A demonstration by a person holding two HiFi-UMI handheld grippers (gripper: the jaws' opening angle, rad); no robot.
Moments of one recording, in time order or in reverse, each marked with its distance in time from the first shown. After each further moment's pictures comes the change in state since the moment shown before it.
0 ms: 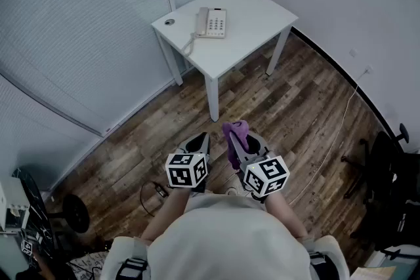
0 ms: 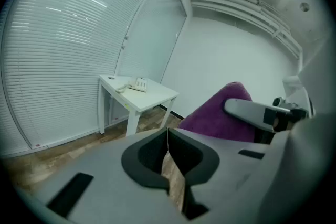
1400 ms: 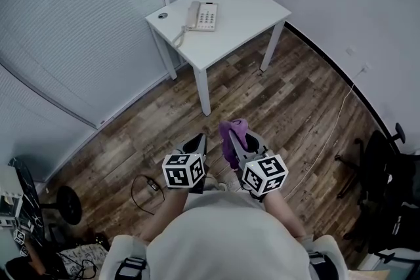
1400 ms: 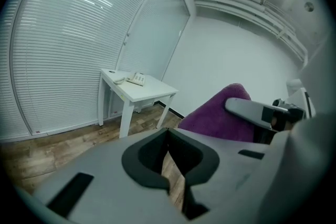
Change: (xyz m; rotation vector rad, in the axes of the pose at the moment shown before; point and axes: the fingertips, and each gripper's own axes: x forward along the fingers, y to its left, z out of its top) left arm 0.008 -0.059 -0.039 -0.057 0.005 0.018; right arm -0.061 -0.040 -0.010 0.015 0.016 -0.011
